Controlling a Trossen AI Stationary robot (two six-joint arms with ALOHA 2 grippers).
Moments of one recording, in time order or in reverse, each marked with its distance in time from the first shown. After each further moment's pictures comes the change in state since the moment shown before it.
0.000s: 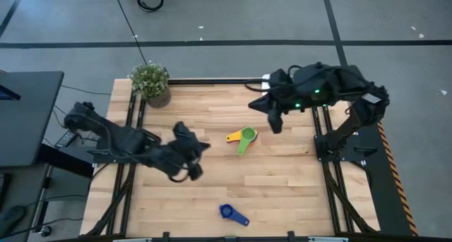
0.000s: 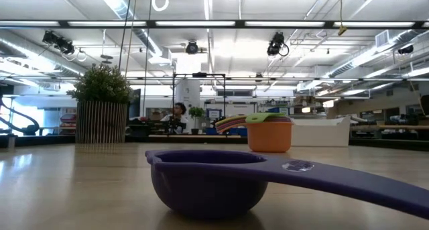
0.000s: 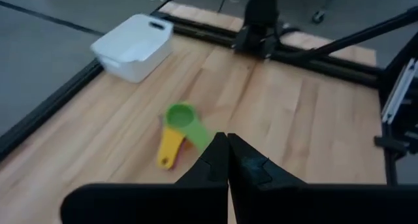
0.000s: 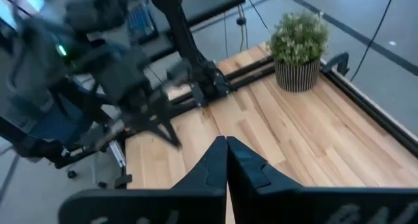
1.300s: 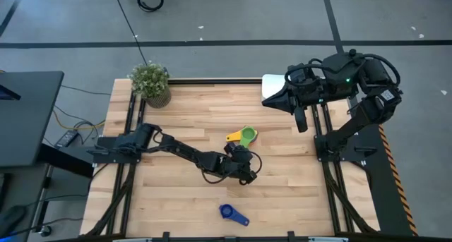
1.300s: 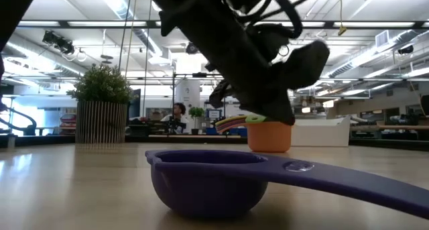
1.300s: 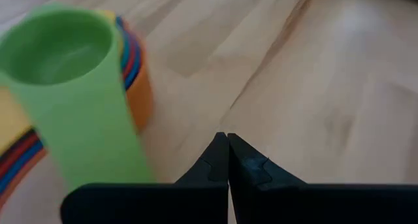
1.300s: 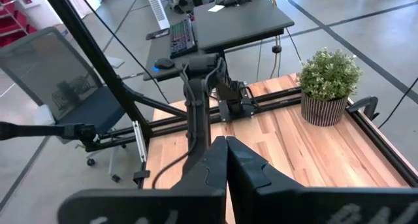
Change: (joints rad) left arm 0.211 0.763 -0.008 0.701 0.106 -0.027; right arm 0.012 -0.095 0.000 0.038 -0.109 -0.169
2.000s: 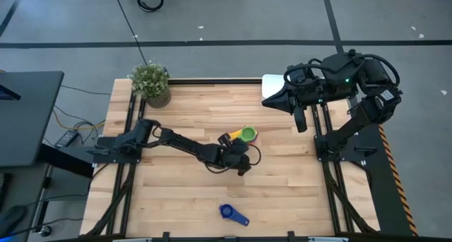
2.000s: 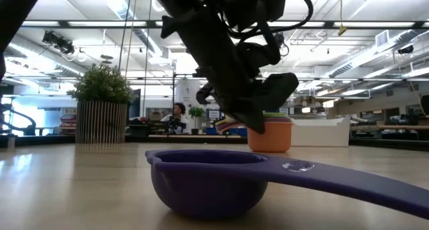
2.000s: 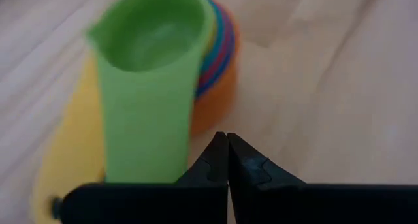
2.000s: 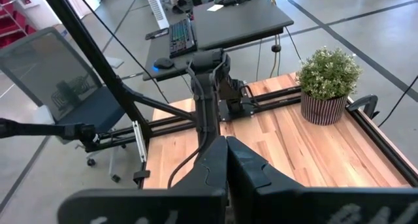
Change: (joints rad) left arm 0.068 -0.025 0.000 -0.221 -0.007 0.063; right arm 0.000 0.001 0.000 -0.002 0.002 0.006
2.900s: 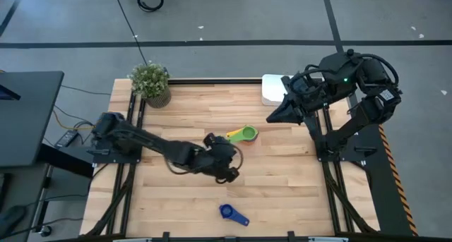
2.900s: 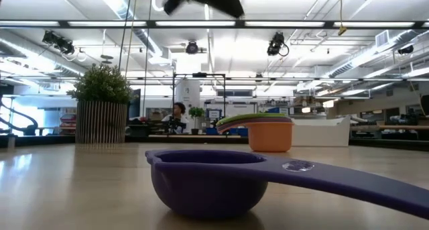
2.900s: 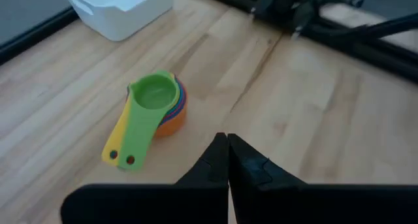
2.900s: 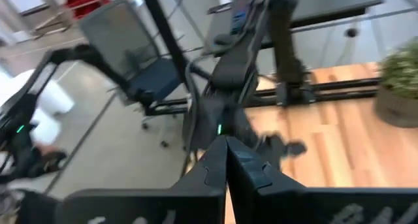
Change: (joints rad) left arm -0.163 -0.400 0.001 -0.231 -0.022 -0.147; right arm -0.013 0.001 0.000 -0.015 -0.303 -0.058
